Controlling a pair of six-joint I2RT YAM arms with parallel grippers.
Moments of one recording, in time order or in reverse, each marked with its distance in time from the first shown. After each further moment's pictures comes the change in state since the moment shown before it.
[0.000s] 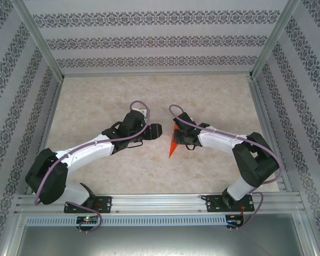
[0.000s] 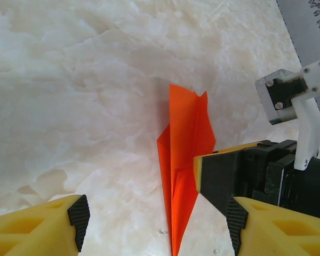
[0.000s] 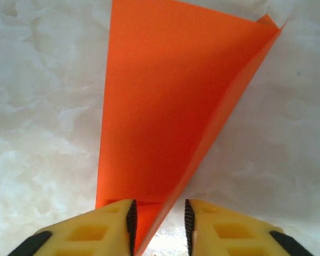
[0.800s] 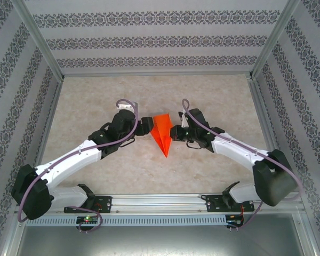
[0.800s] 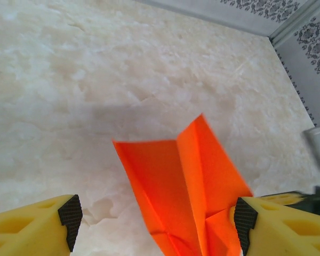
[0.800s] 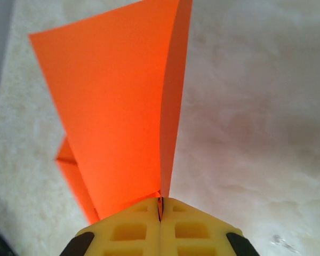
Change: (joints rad) left arm 0.000 -0.192 0.000 -0.086 -0.227 0.019; right arm -0.074 -0.206 -0.133 0.225 -0.407 -0.016
